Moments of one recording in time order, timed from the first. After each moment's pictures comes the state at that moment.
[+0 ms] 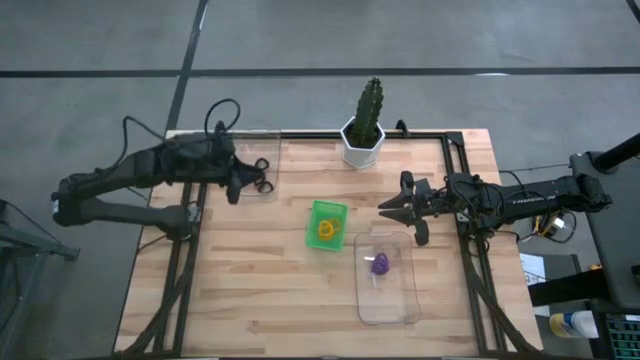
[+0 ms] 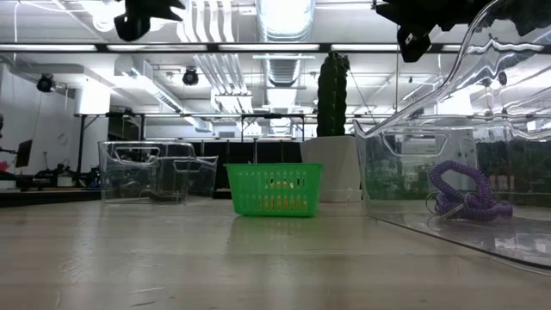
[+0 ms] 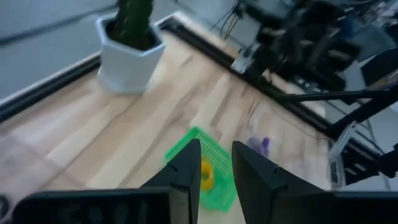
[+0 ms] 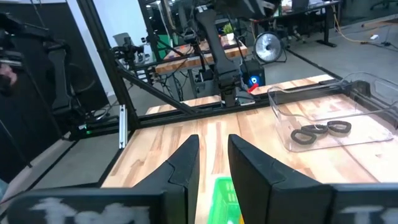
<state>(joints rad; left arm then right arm) 0.24 0.81 1.04 -0.64 0.02 -0.45 0.03 0.80 0.48 0.26 -0.08 0.26</state>
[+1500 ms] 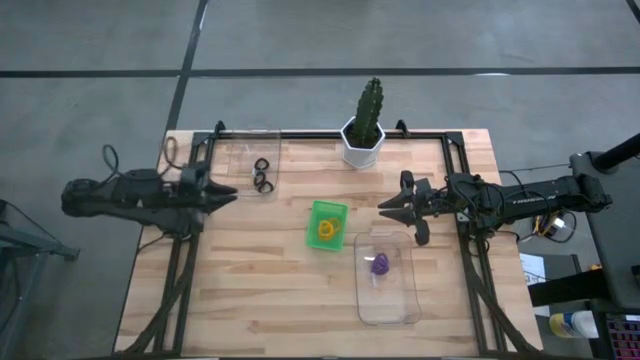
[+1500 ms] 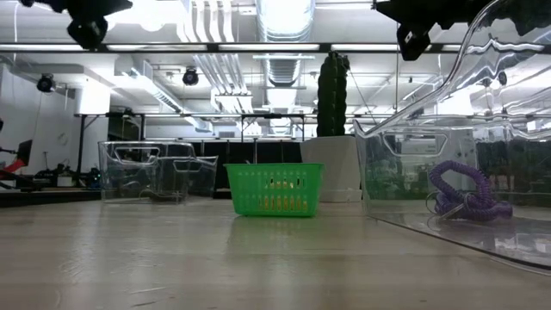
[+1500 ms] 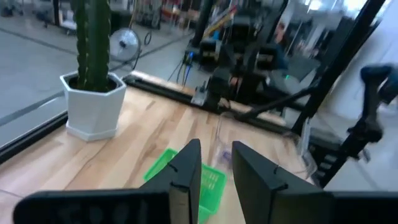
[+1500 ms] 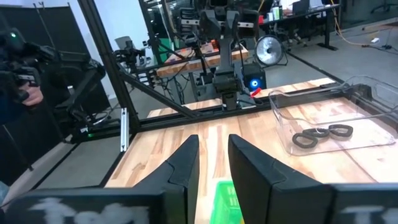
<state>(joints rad) -0.13 0.35 0.63 -0.41 -0.24 -0.32 0.03 0.80 0.48 0.27 -0.08 0.26</state>
